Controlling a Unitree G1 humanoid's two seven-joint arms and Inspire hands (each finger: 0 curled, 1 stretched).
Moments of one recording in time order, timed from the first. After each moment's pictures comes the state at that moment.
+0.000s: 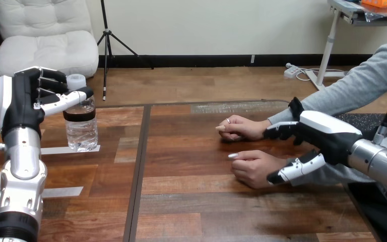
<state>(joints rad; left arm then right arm) -0.58 0.43 0.12 0.86 0.12 -0.22 0.21 -0.62 -0.64 0.23 0.96 -0.57 -0.60 0.30</state>
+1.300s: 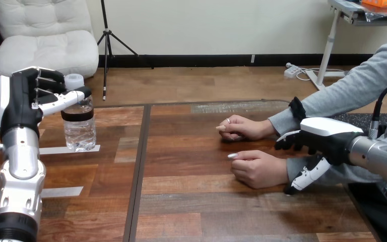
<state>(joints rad) -0.57 0.43 0.13 0.83 0.13 -0.20 0.22 -0.76 -0.65 0.38 1.12 -0.69 -0.55 0.29</state>
